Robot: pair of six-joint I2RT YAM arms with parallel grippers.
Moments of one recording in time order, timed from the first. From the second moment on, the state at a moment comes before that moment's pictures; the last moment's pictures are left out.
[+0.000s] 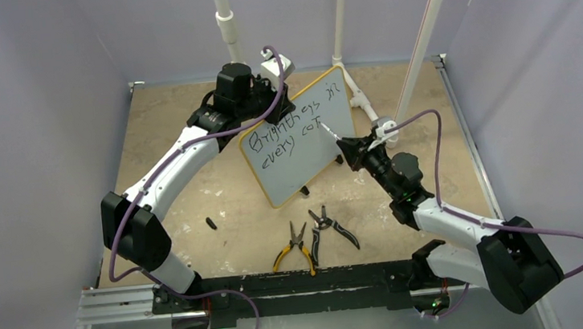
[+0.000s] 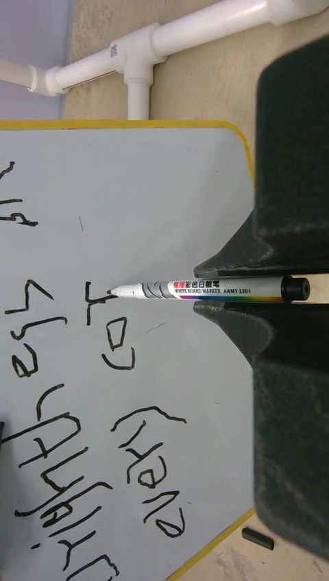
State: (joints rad) left arm -0.54 1.62 1.51 -0.28 0.34 0.09; right arm 0.46 1.10 0.34 0.82 -0.04 0.23
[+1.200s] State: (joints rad) left arm -0.54 1.62 1.51 -0.28 0.34 0.09; right arm 0.46 1.13 0.34 0.82 -0.01 0.24
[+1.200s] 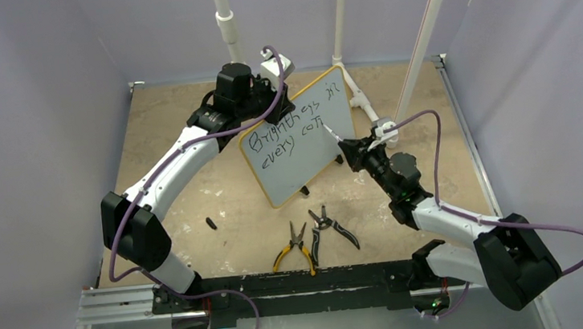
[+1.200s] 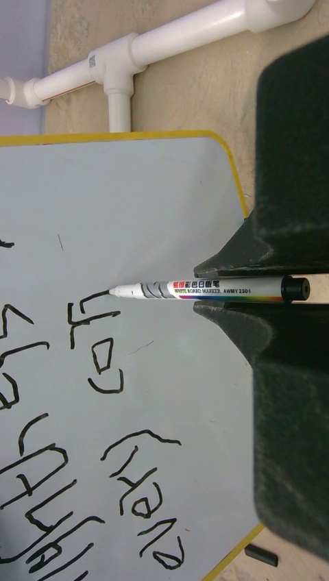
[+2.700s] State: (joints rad) left arm -0.54 1.60 1.46 -0.22 0.34 0.09; right arm 0.46 1.21 0.27 1.05 -0.02 0.22
